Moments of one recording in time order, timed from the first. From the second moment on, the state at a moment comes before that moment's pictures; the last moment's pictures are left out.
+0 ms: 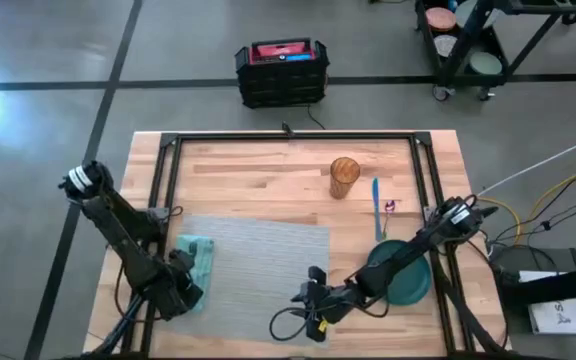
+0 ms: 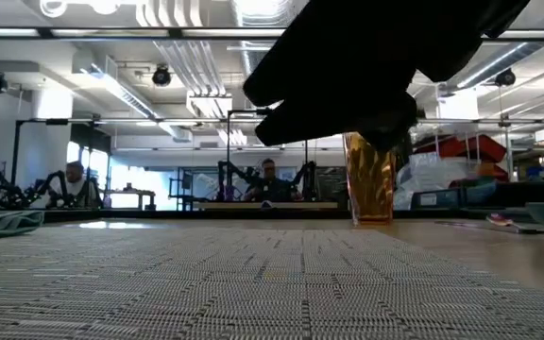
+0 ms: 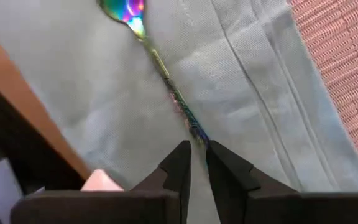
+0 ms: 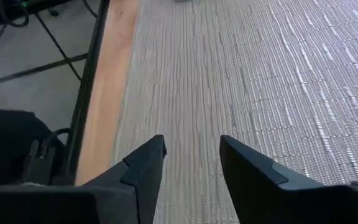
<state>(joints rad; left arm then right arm) -1.00 1.37 0.72 -0.91 -0.07 -1.95 0.56 1.96 1.17 0.17 0.33 0.58</state>
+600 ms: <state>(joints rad) -1.00 1.37 0.92 -0.96 -0.40 -1.76 0.56 1.98 1.17 -0.21 0.35 0.55</state>
